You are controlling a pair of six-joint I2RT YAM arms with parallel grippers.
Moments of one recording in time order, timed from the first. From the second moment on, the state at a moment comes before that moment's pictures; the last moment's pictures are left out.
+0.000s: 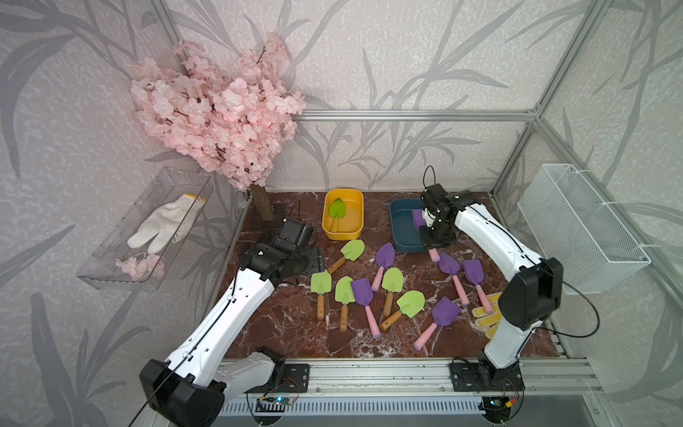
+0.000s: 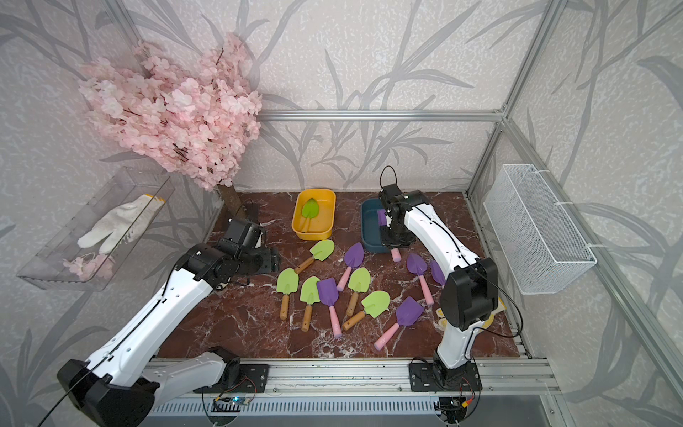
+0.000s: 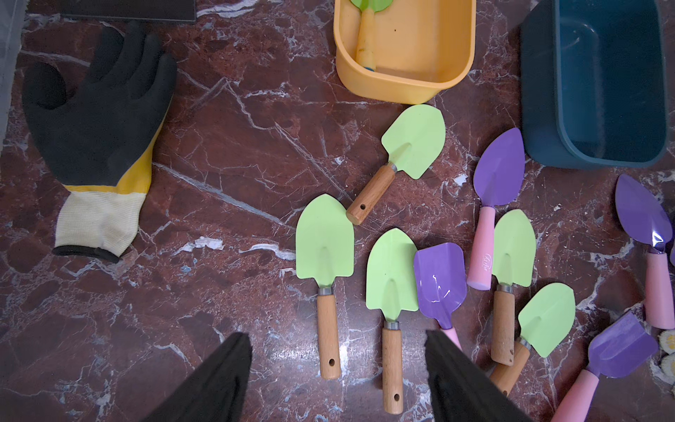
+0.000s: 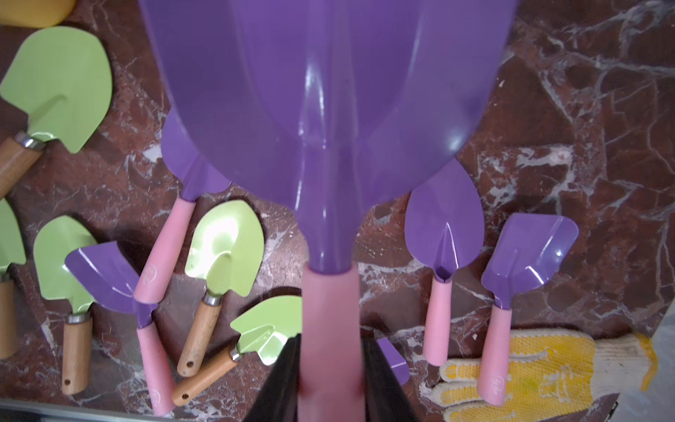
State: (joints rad) left arm -0.43 1.14 1.18 -1.05 -0.13 -0.50; right arm 0.37 1.85 1.73 -1.28 0.01 0.31
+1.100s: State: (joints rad) left arm -0.43 1.19 1.18 -1.03 -0.12 -0.52; right arm 0.30 2.50 2.37 -1.30 0.10 0.38
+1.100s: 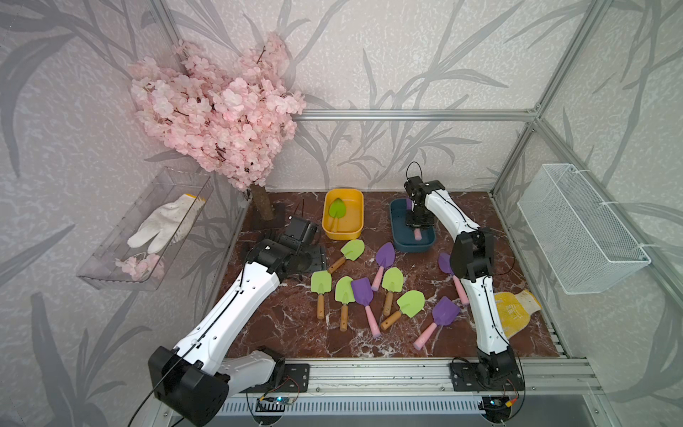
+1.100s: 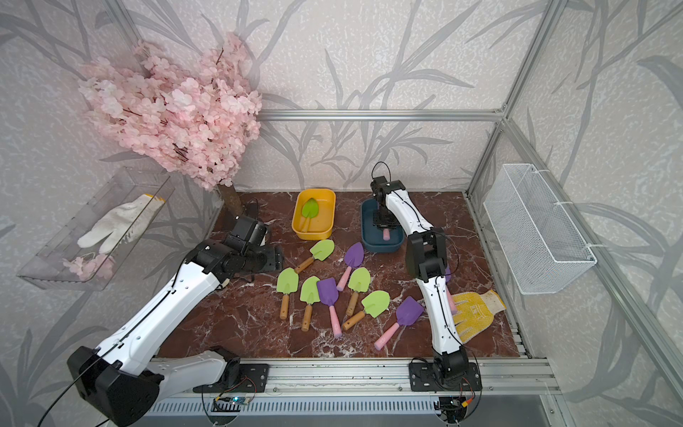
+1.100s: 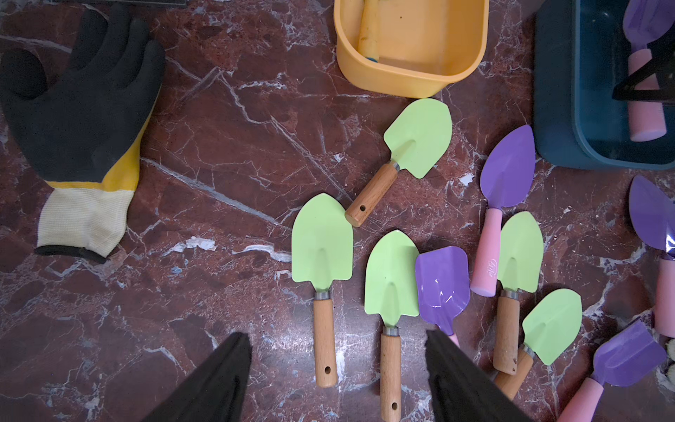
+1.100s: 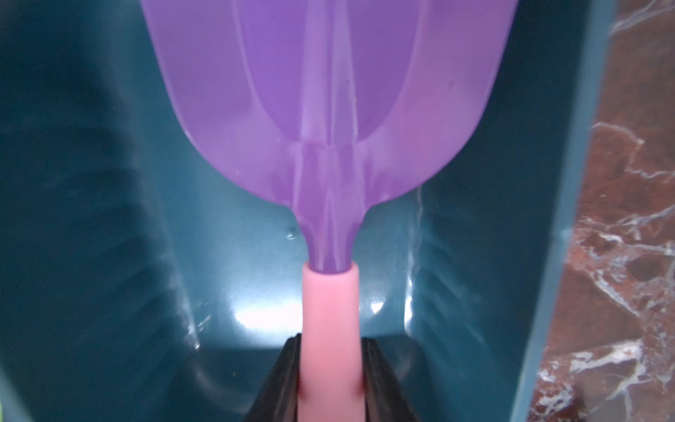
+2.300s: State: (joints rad) left arm -0.43 1.22 1.18 -1.03 -0.12 -0.51; right arm 0.29 2.54 2.30 -1.28 0.12 0.40
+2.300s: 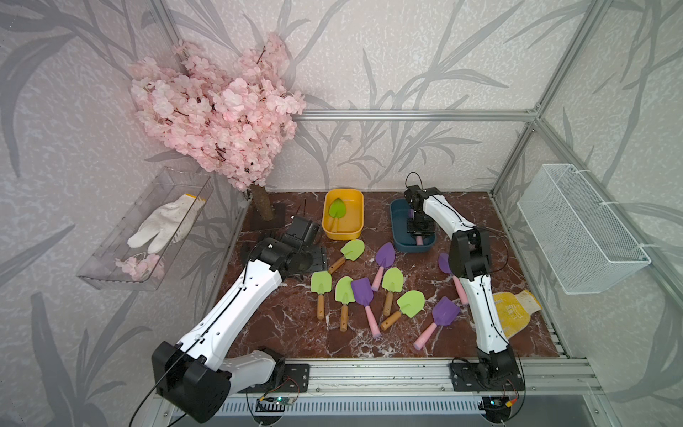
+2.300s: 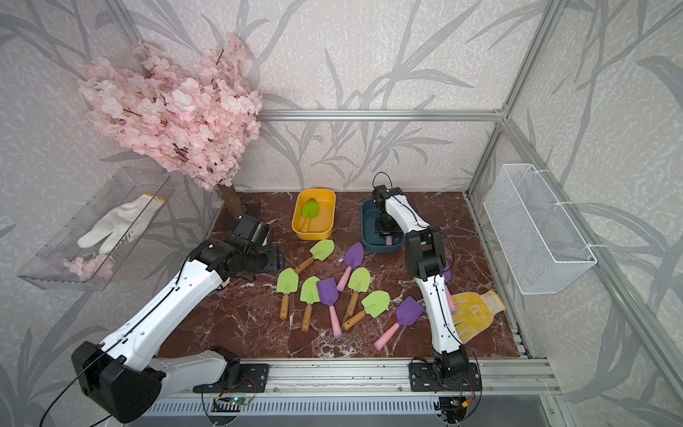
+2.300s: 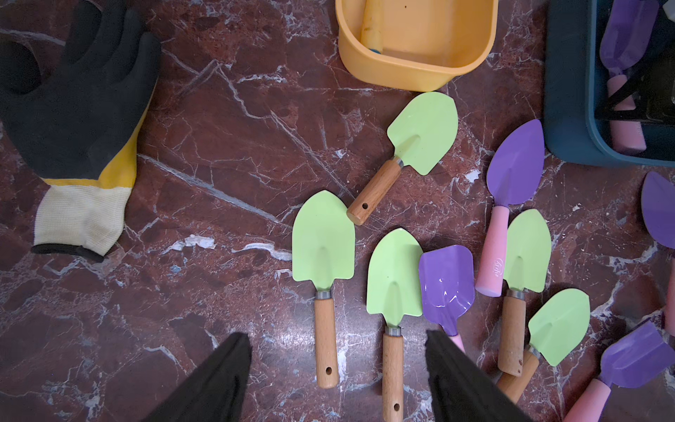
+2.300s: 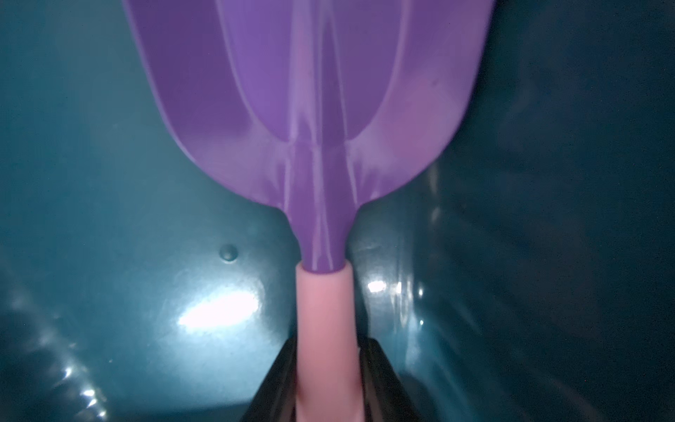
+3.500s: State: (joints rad) left arm -0.44 1.19 1.18 -1.04 -0.12 -0.54; right arm 0.30 2.30 2.32 -1.31 0.14 0.37
